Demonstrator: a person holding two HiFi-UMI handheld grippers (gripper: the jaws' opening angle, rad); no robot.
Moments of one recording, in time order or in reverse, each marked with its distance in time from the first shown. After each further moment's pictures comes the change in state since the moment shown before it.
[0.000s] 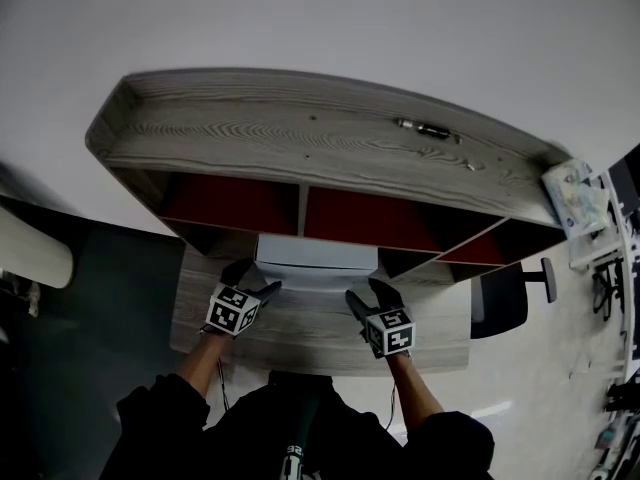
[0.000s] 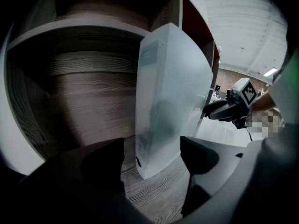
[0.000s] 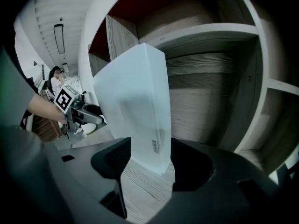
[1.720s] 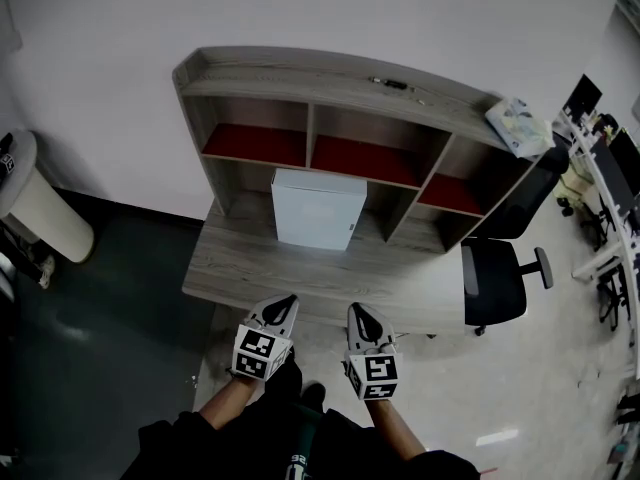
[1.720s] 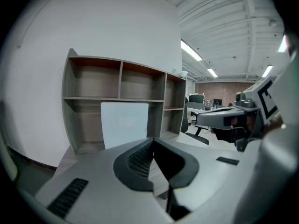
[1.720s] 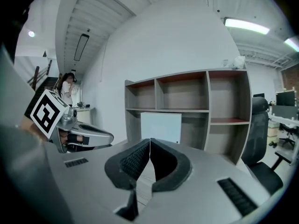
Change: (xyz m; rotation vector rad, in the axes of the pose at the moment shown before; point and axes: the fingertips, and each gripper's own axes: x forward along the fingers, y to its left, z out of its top) left arm -0.184 -0.248 -0.034 -0.004 -0.288 0.108; right arm -0.240 0.172 -0.036 -0.094 -0.342 -0.147
